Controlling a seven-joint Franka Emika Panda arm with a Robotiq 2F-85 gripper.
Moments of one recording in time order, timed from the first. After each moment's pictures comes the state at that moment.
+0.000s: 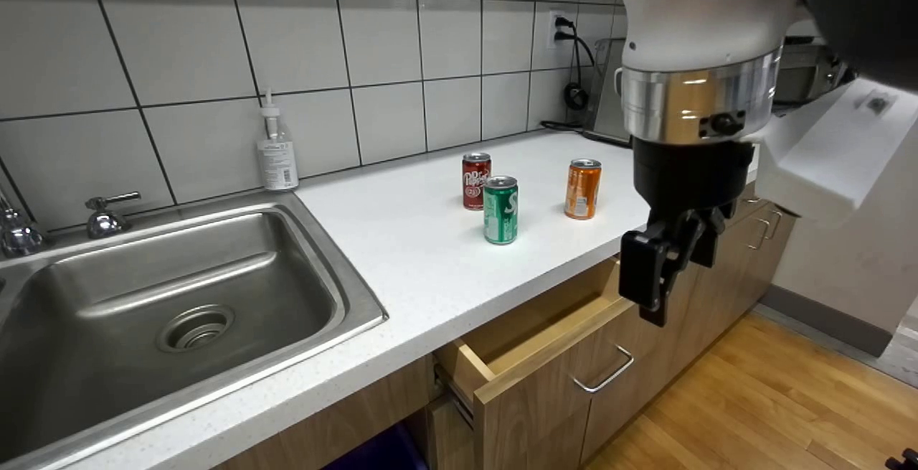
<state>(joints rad) 0.07 -0.19 0.16 -2.53 -0.26 2.23 0.32</state>
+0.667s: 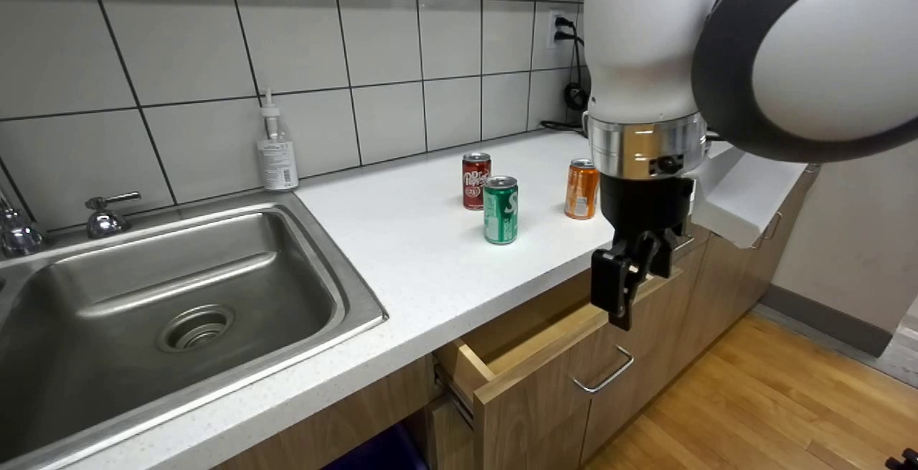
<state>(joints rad) 0.06 -0.01 0.08 -2.46 -0.30 2.35 0.22</state>
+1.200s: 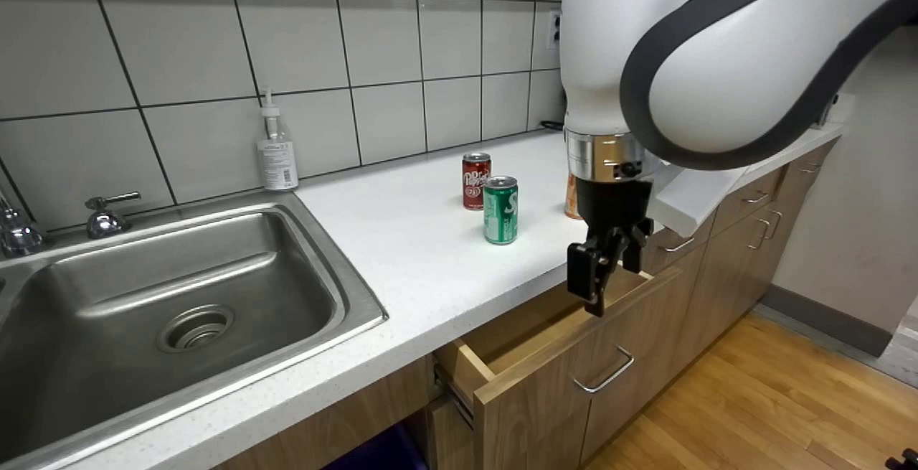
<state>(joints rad) 0.05 0.14 0.02 -2.34 -0.27 2.38 0.13</state>
